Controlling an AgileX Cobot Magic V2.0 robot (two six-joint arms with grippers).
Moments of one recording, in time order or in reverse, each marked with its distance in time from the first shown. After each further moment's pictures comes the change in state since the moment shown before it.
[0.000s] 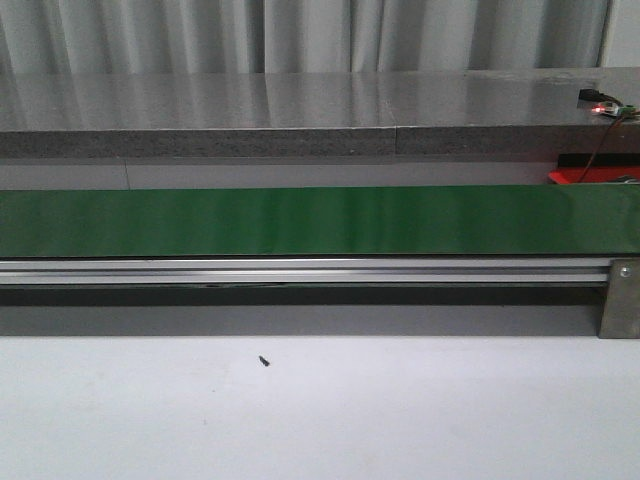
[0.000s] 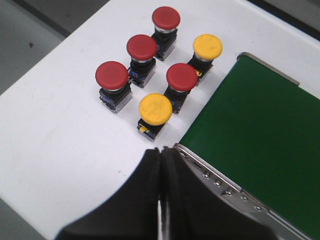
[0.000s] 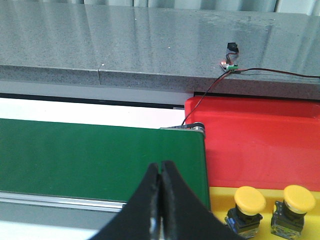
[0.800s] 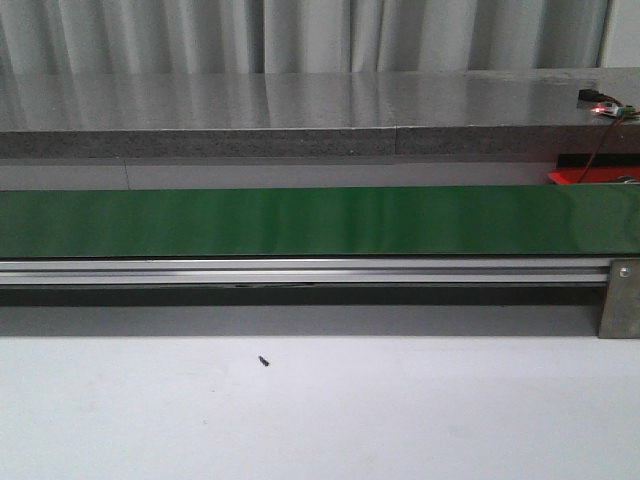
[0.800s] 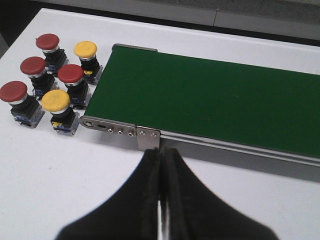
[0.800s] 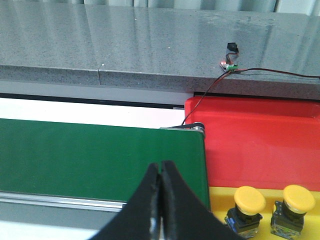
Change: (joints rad) left arm -0.464 -0.566 0.268 0.150 0.072 -0.071; right arm 0.000 0.000 0.000 0.000 0.000 0.000
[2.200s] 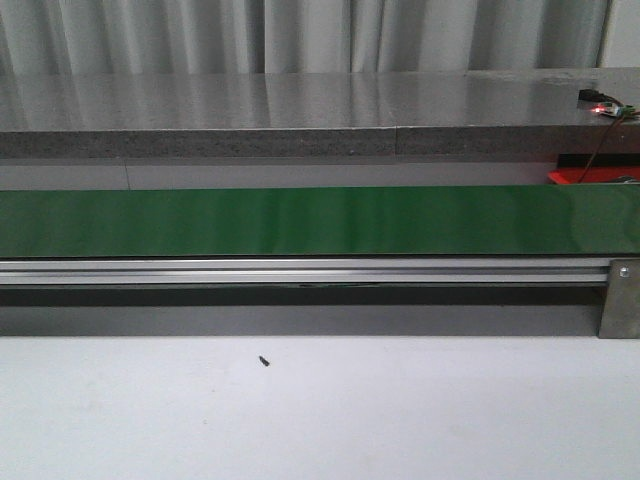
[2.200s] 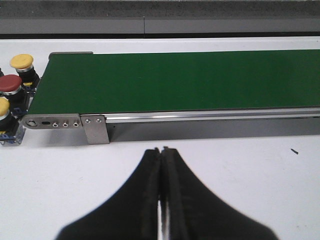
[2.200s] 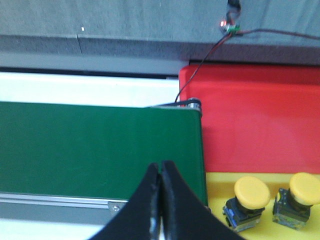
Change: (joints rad) left arm -0.007 -0.442 0.185 -0.316 0.096 0.360; right arm -0.002 0.263 -0.060 -0.002 -0.081 0.000
